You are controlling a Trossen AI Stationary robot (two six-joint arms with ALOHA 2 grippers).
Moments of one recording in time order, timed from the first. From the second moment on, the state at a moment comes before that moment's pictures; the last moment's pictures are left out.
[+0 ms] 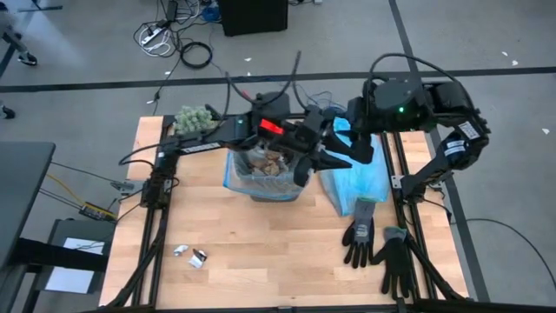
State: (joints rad) left arm 0.06 2.06 2.35 -0.19 0.48 -0.16; right arm 0.03 1.54 2.33 -1.43 0.42 -0.02
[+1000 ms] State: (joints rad) left arm 0.13 1.72 2.35 -0.83 0.24 0.01; right arm 0.07 1.55 2.31 -1.39 0.58 0.17
